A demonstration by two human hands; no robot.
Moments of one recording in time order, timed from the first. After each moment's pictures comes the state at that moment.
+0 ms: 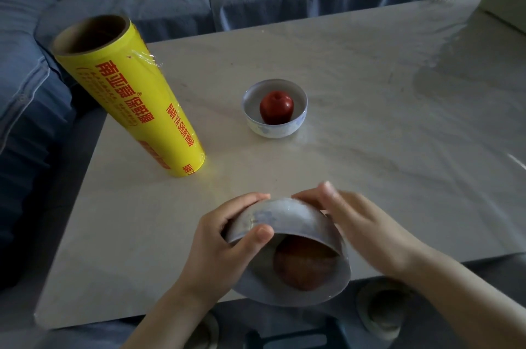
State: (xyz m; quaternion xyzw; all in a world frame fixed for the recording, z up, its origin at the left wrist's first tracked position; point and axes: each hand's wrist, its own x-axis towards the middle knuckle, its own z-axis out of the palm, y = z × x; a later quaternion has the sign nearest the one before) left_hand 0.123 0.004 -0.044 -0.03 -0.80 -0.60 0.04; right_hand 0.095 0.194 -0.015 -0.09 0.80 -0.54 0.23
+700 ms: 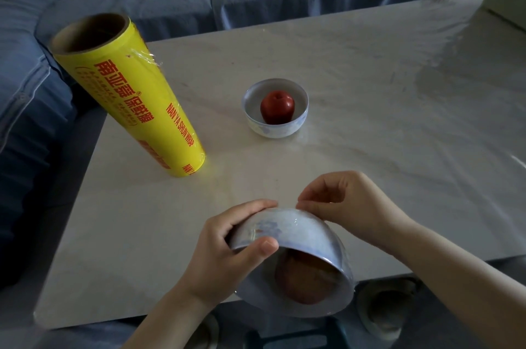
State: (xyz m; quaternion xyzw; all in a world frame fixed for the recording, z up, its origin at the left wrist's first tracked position) left_hand 0.124 0.004 -0.047 -0.05 -0.78 -0.62 0.00; right_hand 0.069 0.191 -0.029 -0.05 0.81 -0.54 0.20
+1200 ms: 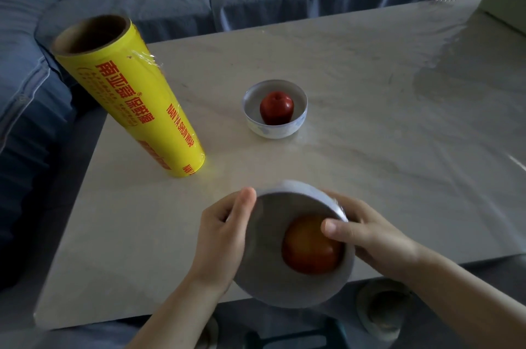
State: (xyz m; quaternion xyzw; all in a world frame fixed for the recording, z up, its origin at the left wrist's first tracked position) left_hand 0.116 0.016 -0.051 0.08 -0.75 -0.66 0.03; right_hand 0.090 0.206 -0.045 -0.11 0.60 -0.72 0.34
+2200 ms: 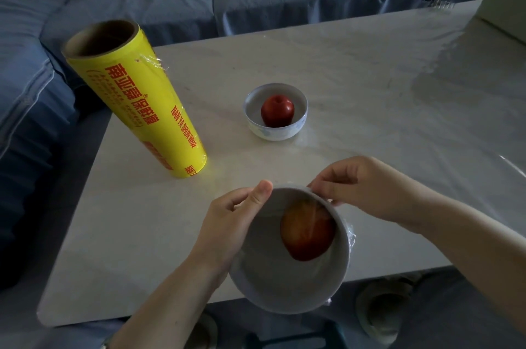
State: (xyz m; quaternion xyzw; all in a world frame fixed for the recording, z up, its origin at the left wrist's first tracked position) left_hand 0.107 0.020 -0.029 0.13 -0.75 -0.64 -0.09; right_hand 0.058 0.206 -0.004 -0.06 0.84 -0.48 0.25
